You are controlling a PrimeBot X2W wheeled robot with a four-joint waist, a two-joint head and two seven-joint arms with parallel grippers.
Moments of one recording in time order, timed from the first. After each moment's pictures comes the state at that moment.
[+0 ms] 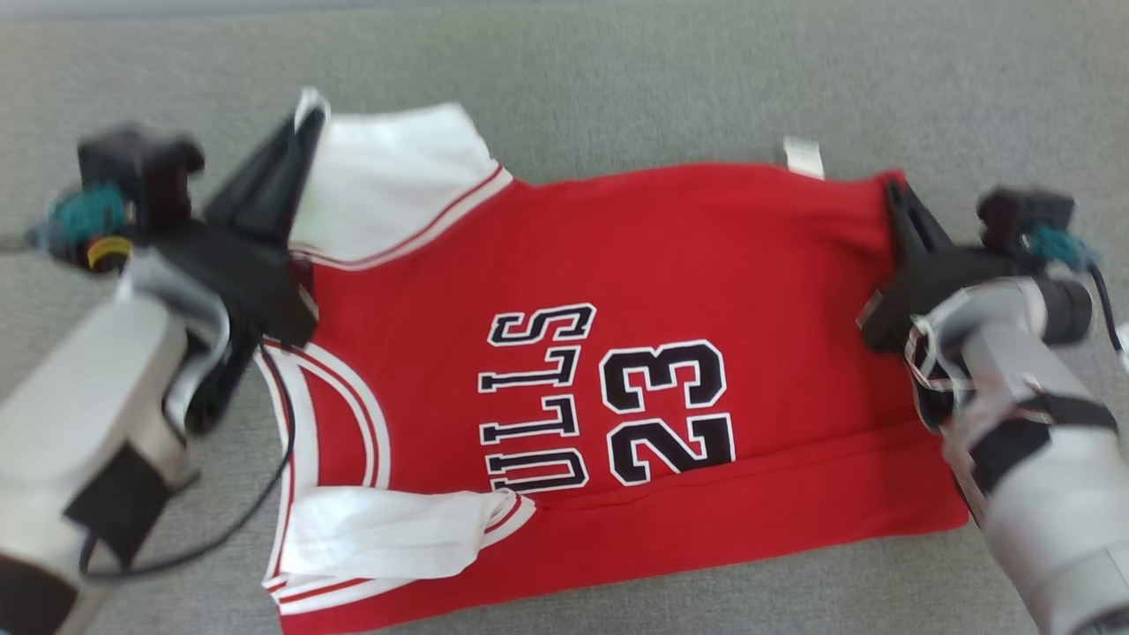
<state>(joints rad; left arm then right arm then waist) -1.01 0.52 -0.82 0.56 -0.93 -0.13 -0.22 -0.95 -0.26 0.32 1.12 0.51 0.13 -0.26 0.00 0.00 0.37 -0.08</state>
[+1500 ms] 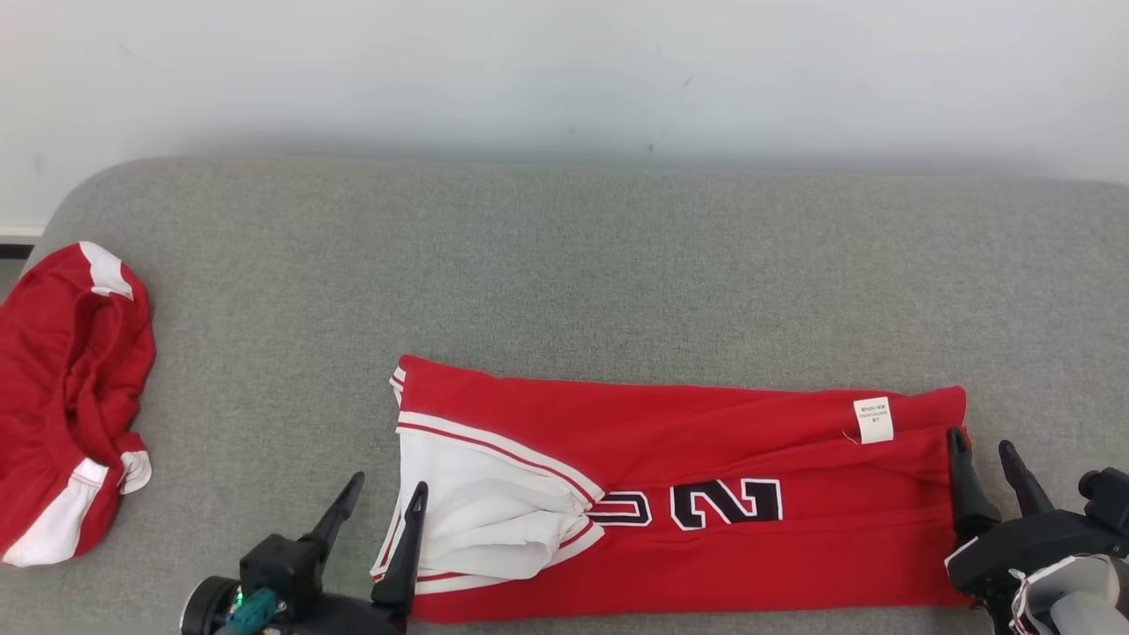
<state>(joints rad) -0.23 0.28 -0.45 0.39 -0.50 -0.05 -0.26 -0.30 -0.38 0.19 0.69 0.78 0.13 -0.26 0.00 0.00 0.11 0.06</state>
